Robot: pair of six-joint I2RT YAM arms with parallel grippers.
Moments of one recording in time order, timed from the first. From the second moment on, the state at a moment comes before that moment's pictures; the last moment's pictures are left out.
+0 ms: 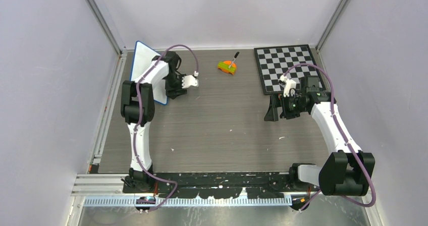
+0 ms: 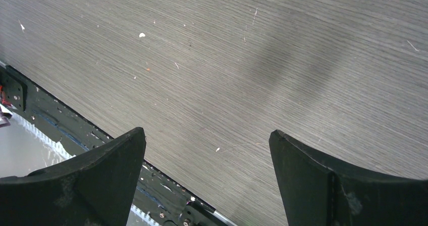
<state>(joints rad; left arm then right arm) -0.19 2.18 1.78 -1.01 0.19 1.32 -0.03 1.22 0.96 -0.86 -0.56 -0.18</state>
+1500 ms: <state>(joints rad) -0.66 2.16 1.76 -1.22 0.08 1.30 -0.26 1.23 1.00 -0.89 -0.65 -0.17</state>
